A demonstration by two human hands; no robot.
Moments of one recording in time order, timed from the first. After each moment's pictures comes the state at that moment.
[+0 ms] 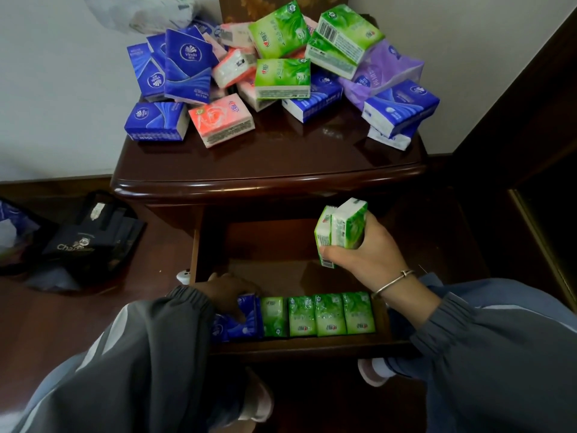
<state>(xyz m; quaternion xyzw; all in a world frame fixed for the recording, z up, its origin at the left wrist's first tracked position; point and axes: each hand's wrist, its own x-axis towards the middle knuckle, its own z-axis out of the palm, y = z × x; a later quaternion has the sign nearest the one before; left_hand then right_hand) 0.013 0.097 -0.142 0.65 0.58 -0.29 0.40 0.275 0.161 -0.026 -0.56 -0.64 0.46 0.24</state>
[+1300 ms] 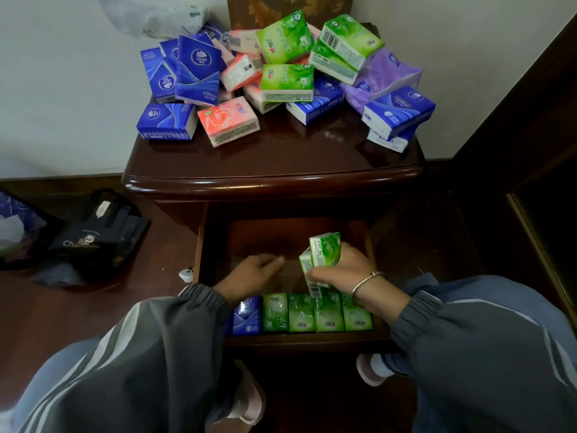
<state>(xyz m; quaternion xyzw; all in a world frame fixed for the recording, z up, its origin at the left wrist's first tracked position) 0.073 0.094 -0.090 0.43 0.70 0.19 0.53 0.263 0.150 -0.063 -0.60 -0.60 0.52 0.05</state>
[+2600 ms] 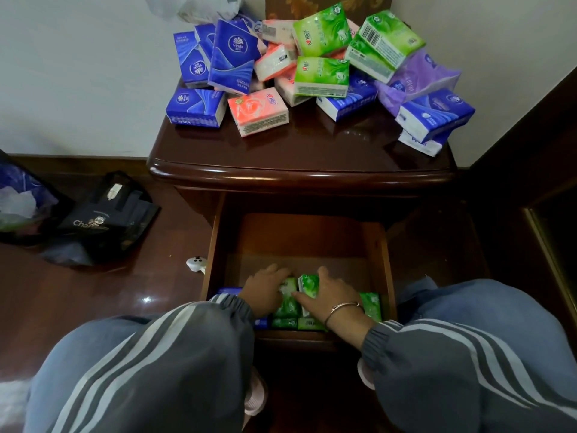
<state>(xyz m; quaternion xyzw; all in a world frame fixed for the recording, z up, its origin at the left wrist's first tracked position) 0.071 0.073 -0.157 0.62 0.70 -0.06 0.34 0.229 0.114 -0.138 -0.56 -0.78 0.24 -0.14</state>
